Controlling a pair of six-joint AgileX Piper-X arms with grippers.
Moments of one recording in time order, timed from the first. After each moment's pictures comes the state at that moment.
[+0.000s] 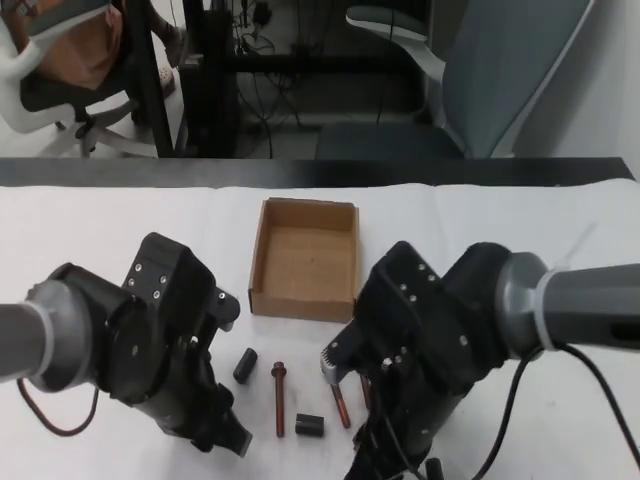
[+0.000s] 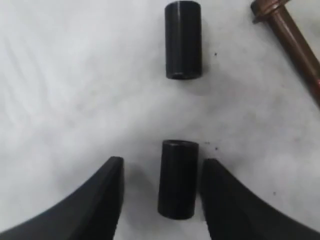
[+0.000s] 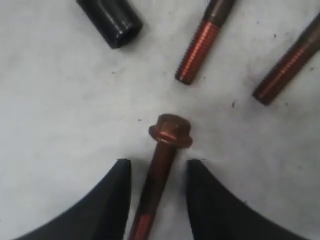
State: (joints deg) left arm -25.2 87.9 -38.1 23.7 -1.2 7.8; right arm 42.8 99.5 -54.3 37.8 -5.3 -1.3
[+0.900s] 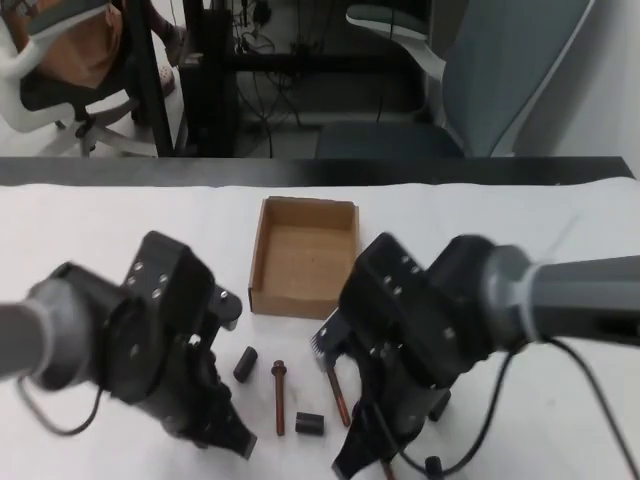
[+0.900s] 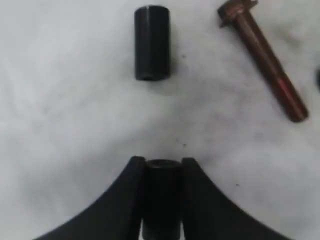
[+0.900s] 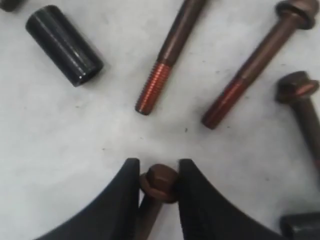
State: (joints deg) left arm -25.2 84.4 -35.7 22.2 5.9 7.0; right arm 43.5 97.2 -56.8 38.3 2.7 0.0
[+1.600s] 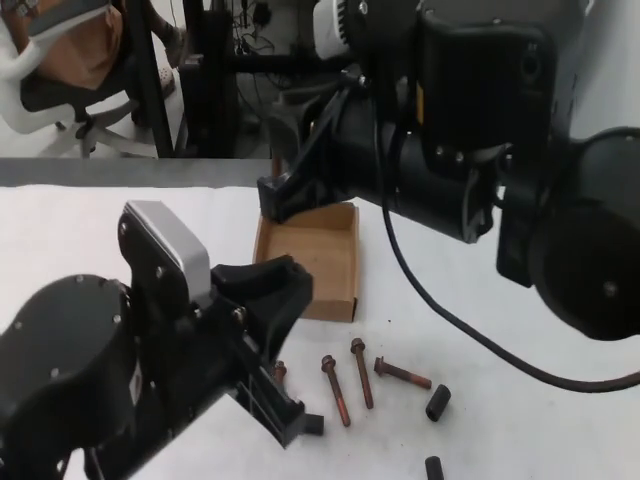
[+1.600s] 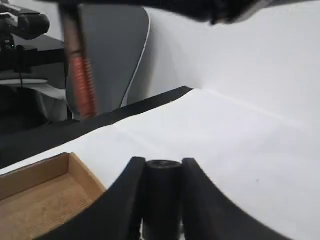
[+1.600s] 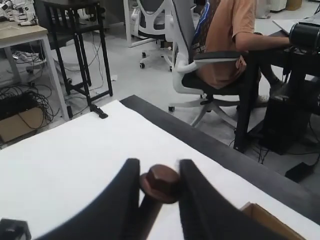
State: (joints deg) left arm -39.1 59.0 -16.3 -33.7 8.4 -1.0; right arm 46.3 79.2 -56.9 -6.5 0.0 1.6
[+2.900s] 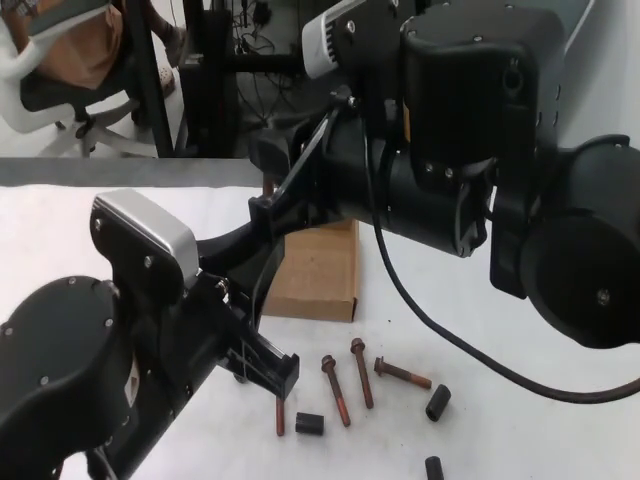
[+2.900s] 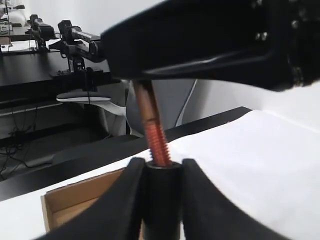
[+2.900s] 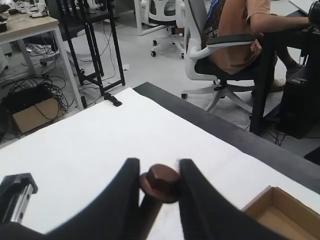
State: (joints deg) left arm -39.7 59.0 -16.1 -37.4 -4.7 1.4; right arm 47.5 79.5 -57.0 -3.8 -0.9 4.7
